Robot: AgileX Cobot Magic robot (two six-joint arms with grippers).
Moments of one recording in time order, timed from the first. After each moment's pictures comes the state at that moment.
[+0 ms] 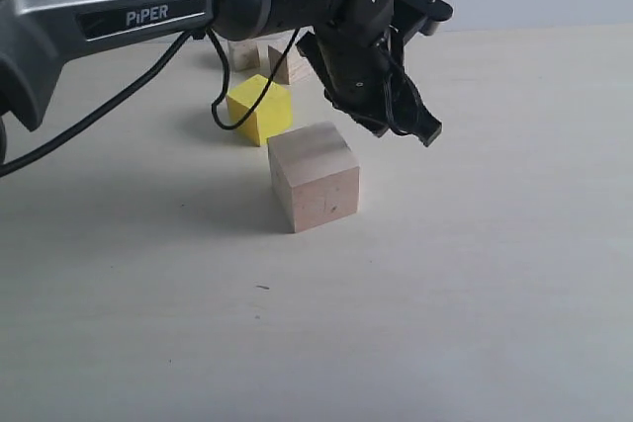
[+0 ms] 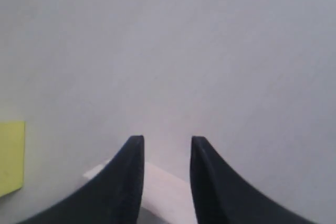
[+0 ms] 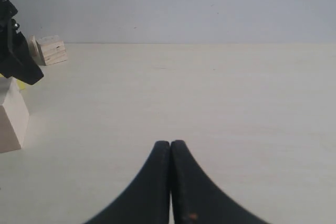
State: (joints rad) left arm -0.84 2.28 -1.96 0.15 0.91 -0.06; right arm 0.06 0.01 0.00 0.08 0.34 -0.08
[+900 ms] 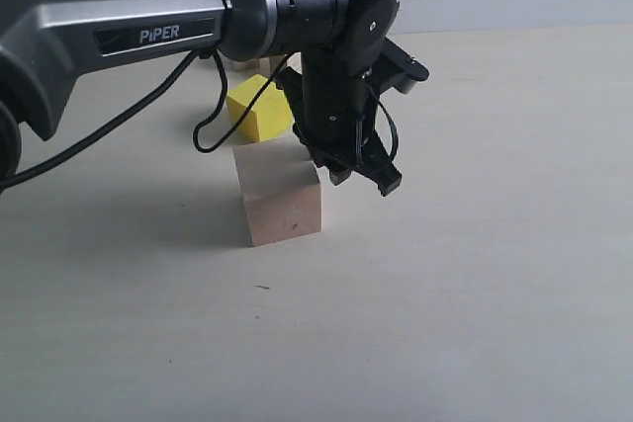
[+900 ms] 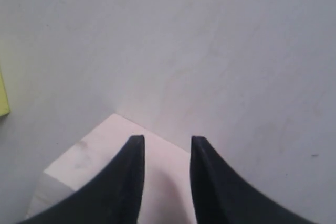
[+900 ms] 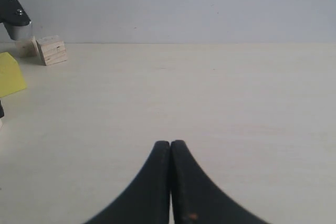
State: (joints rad) left arm -0.84 2.30 -1.92 0.16 1.11 0.05; right arm 0.06 0.01 0.00 0.08 0.34 -0.08
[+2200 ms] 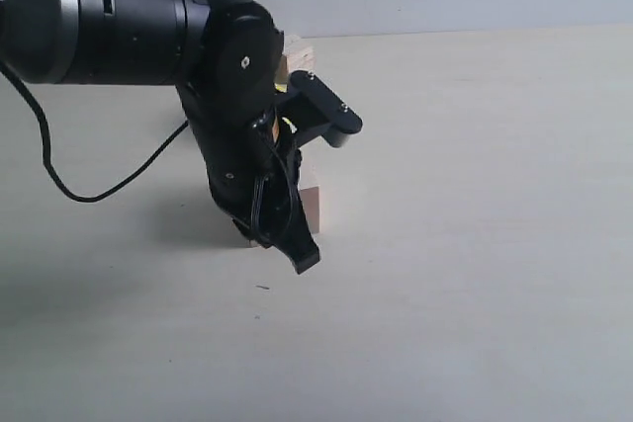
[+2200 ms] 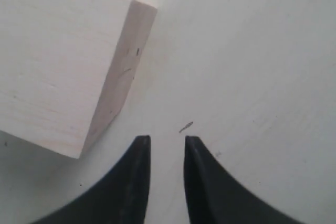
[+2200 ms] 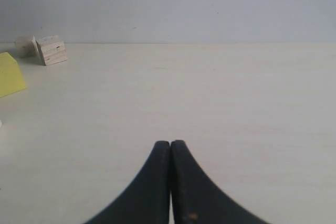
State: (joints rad) left arm -0.85 1.90 -1.30 0.06 0.92 0.15; right arm 0.06 0.01 0.00 0.08 0.34 -0.08
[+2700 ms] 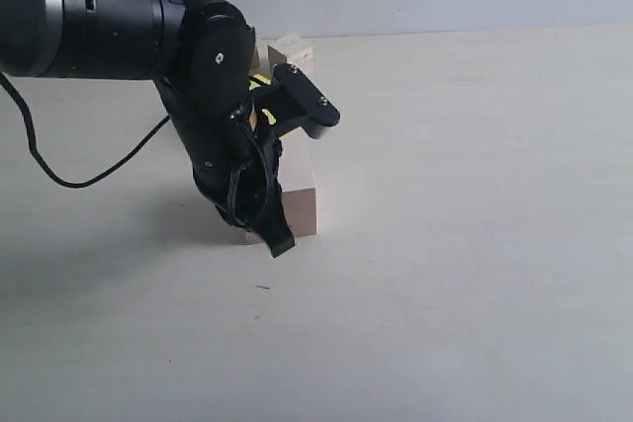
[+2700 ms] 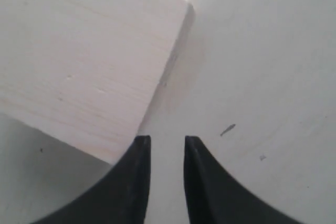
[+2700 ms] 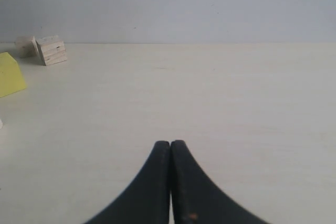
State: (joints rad) left arm -0.77 1.90 -1.28 0.08 0.87 0.23; right arm 0.06 0.01 0.00 0.08 0.34 -0.08
